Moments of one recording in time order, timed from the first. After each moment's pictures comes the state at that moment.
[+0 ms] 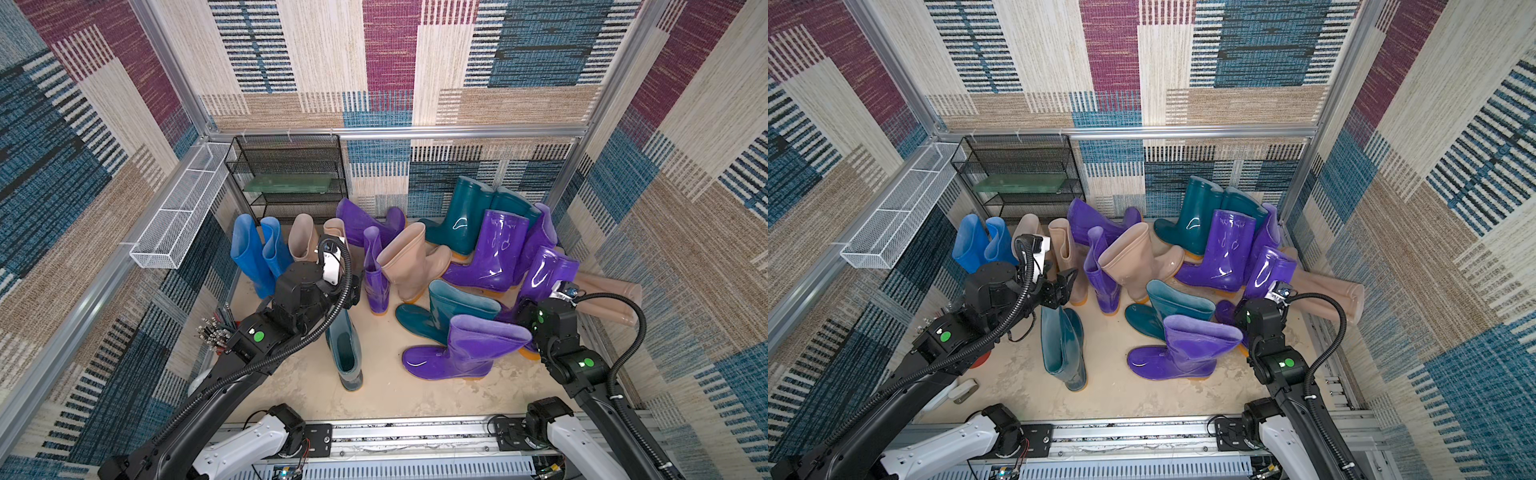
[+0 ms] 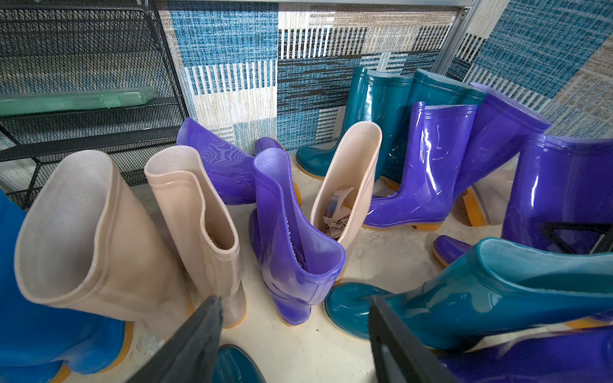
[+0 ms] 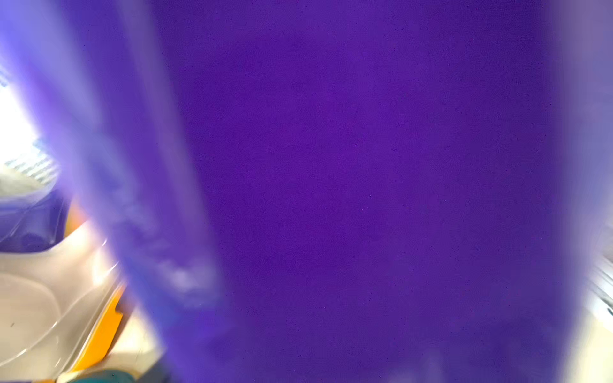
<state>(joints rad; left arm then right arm) -0.65 0.93 1.14 -0.54 -0.22 -0.16 0.21 0.62 0.57 -0.50 0.41 0.56</state>
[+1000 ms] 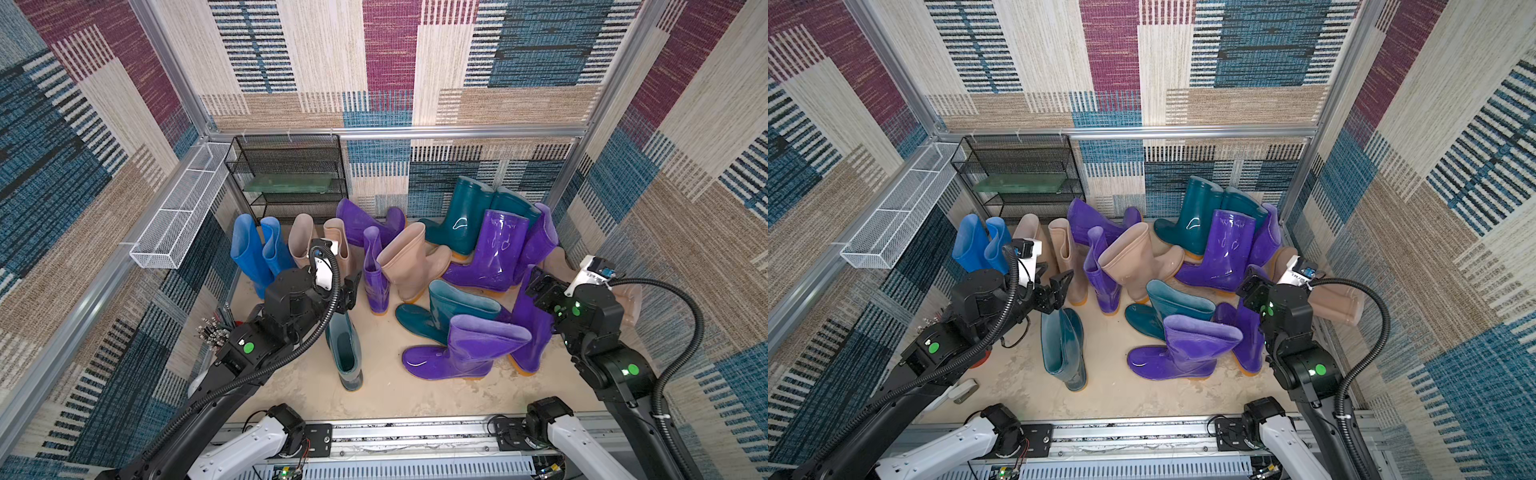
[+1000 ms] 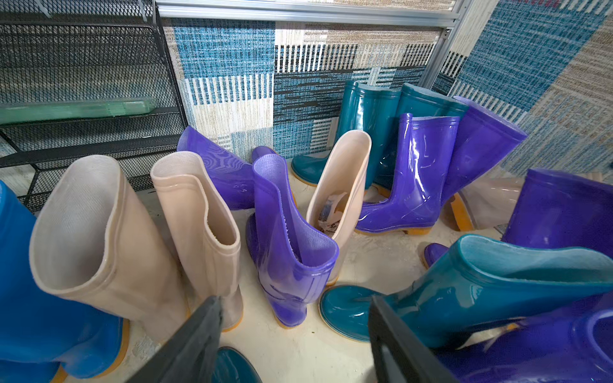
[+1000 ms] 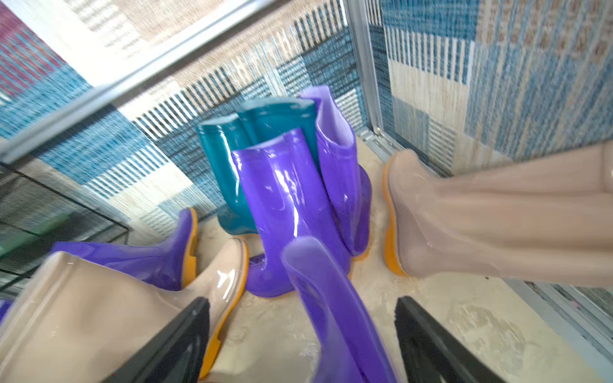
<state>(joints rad) -0.65 0.87 1.10 -0.53 -0.21 -0.16 0.26 0.63 0.94 -0.62 0.40 0.53</state>
